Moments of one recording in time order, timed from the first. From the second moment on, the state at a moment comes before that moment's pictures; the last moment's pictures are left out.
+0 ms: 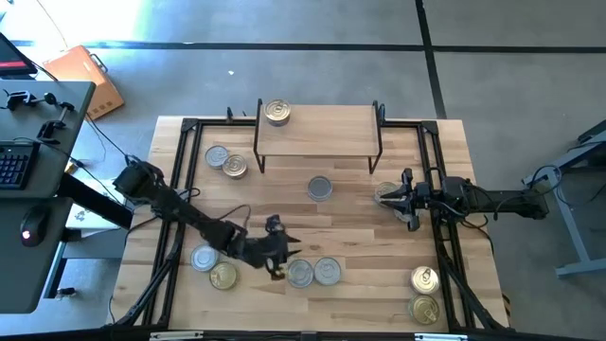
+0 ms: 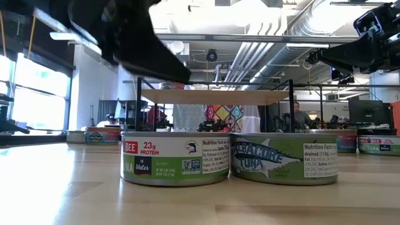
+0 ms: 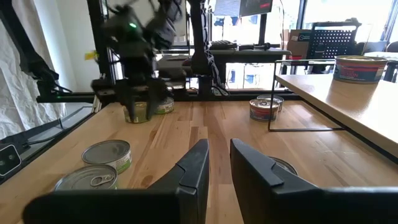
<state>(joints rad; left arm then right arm) -0.48 1.72 0.78 0.39 -0.57 -0.27 0.01 0.01 0.02 -0.01 0.00 0.00</state>
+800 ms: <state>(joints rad) -0.47 1.72 0.49 0.89 -0.56 -0.23 0.01 0.01 0.02 0.00 0.04 -0.24</state>
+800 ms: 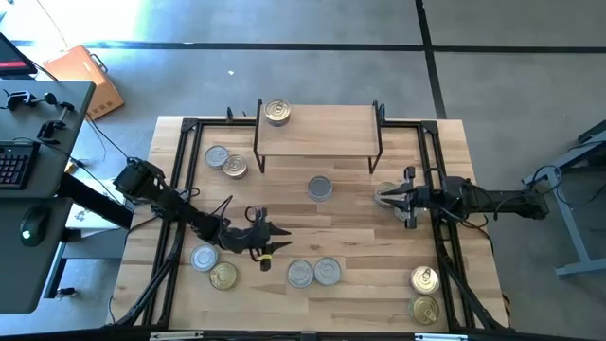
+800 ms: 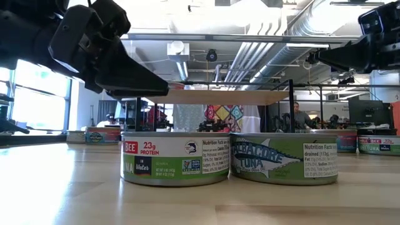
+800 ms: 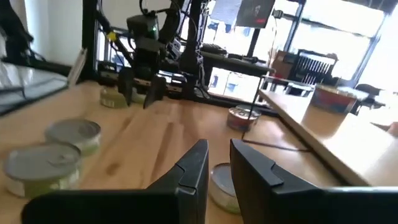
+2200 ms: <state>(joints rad) -0.46 1.72 0.49 0.84 -0.57 -0.27 0.33 0.77 0.10 0.49 0.29 0.04</state>
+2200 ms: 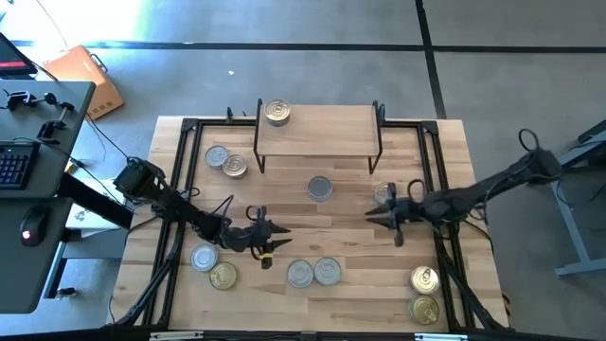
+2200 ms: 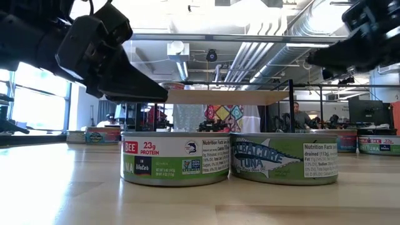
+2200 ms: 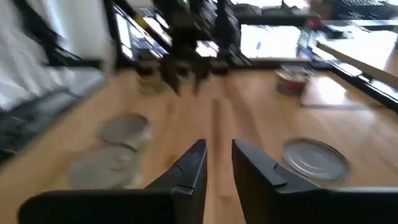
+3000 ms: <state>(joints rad) -0.46 1.72 0.49 0.78 -0.57 -0.34 0.03 1.77 0.73 0.48 0.36 -0.18</state>
